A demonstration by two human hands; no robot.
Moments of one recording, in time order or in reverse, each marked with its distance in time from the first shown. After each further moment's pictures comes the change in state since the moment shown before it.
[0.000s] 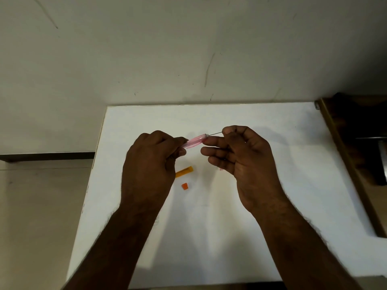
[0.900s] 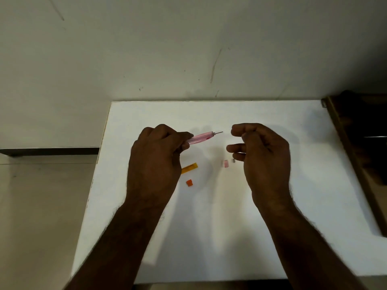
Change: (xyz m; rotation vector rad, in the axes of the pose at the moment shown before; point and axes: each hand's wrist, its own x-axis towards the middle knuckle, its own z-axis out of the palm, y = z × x) left_hand 0.002 0.000 -0.002 -0.003 -0.023 -0.028; right_hand 0.004 0.014 -0.011 -0.397 0.294 -0.246
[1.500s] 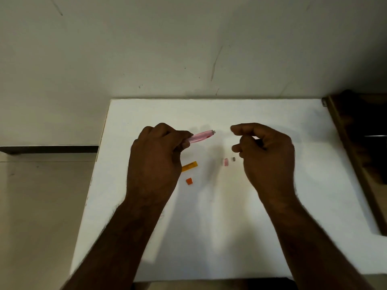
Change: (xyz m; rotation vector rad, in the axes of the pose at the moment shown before) left_hand -0.001 0.000 0.001 -0.021 -0.001 -0.018; right_hand 0.005 0.002 -0.006 -0.265 0.004 -0.137
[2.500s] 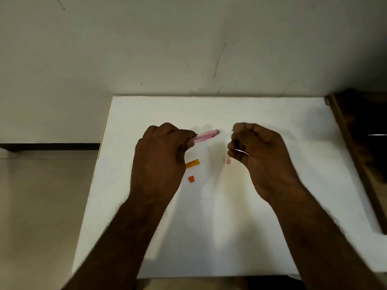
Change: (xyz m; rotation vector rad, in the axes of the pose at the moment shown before) left_hand -0.001 0.000 0.003 -0.040 -0.031 -0.027; right_hand 0.008 0.000 0.003 0.458 -0.265 0.287
